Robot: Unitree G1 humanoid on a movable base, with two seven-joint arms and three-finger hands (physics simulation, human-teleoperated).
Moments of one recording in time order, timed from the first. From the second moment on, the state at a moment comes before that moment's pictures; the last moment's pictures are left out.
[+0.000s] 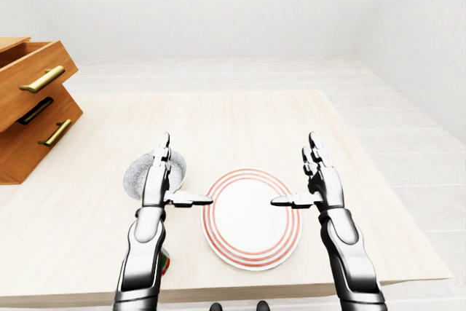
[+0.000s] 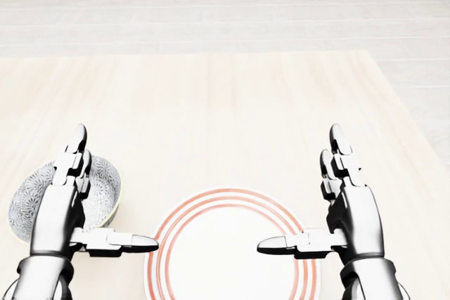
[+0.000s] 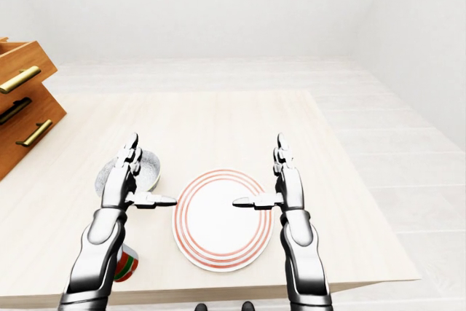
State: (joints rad) left arm -0.02 0.07 0.08 -0.13 0.11 0.09 -0.07; right arm 0.04 -0.02 -0.04 -0.20 0.03 0.09 0.06
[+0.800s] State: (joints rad) left arm -0.20 0.19 0.08 0.05 0.68 0.09 -0.08; right arm 0.08 -0.01 -0.04 -0.20 0.03 0.08 0.06
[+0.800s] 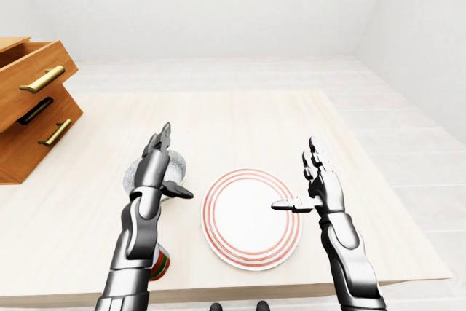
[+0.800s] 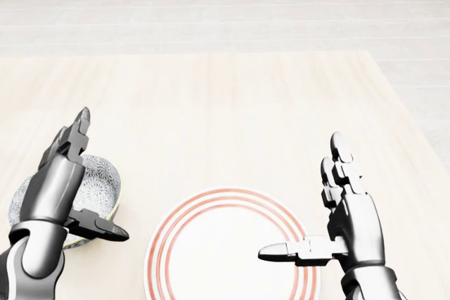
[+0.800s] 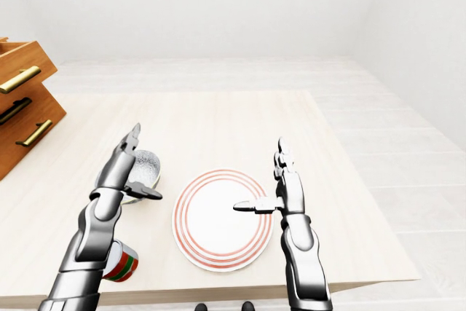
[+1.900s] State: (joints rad) left arm -0.18 0.22 0.08 0.22 0.91 0.09 -0.03; right arm 0.07 -0.02 -0.04 -0.17 0.03 0.07 0.06
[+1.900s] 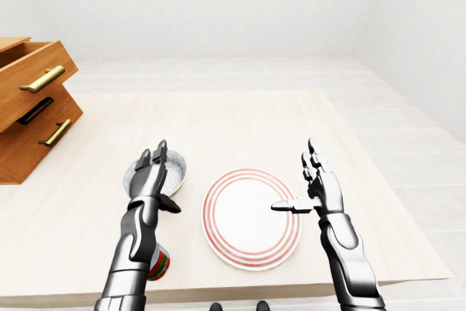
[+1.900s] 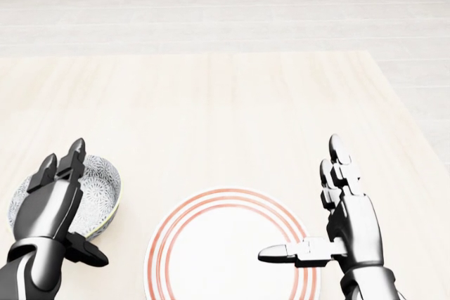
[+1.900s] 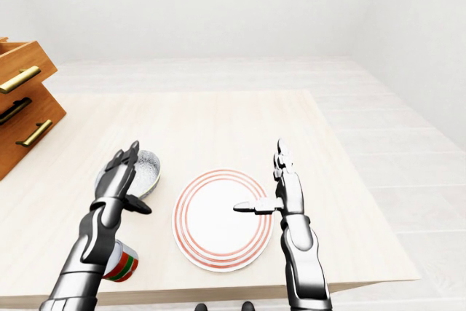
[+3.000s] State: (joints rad) left arm -0.14 0.22 0.08 0.29 1.00 0.09 0.01; right arm 0.09 -0.01 -0.04 -0.19 0.03 0.07 0.07
